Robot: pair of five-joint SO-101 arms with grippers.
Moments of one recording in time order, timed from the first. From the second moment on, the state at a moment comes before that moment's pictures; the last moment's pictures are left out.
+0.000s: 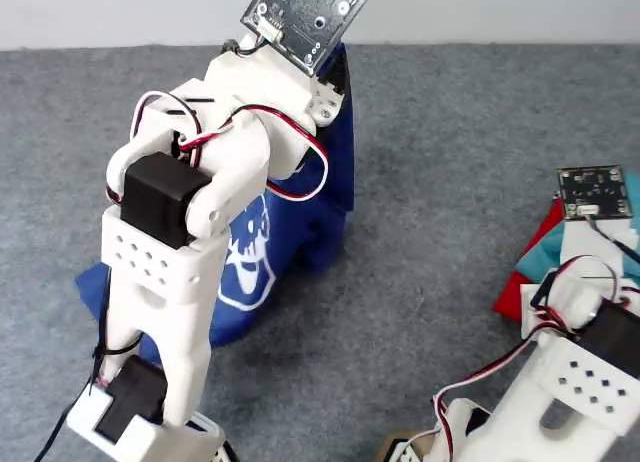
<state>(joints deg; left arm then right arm) 25.9 -2.7 -44.5 82.8 -11.4 30.2 -49.1 24.4 96.2 30.5</state>
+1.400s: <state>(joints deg) -32.8 15.0 -11.3 99.3 -37.6 29.8 -49.2 29.9 92.4 30.5</state>
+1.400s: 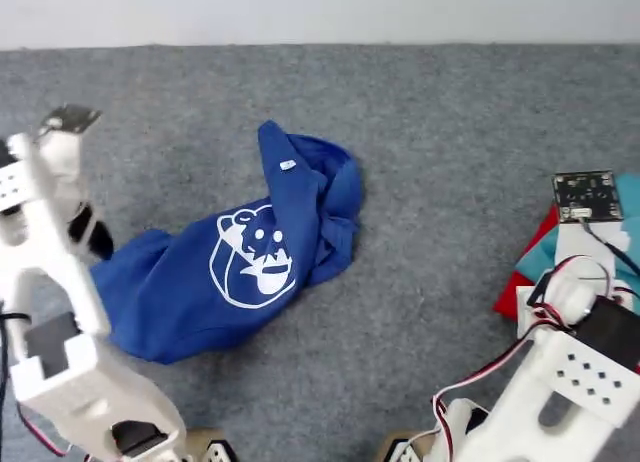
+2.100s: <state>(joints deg) -39.7 47.5 -33.5 99.2 -51.3 22.7 -49.2 29.9 92.4 30.5</state>
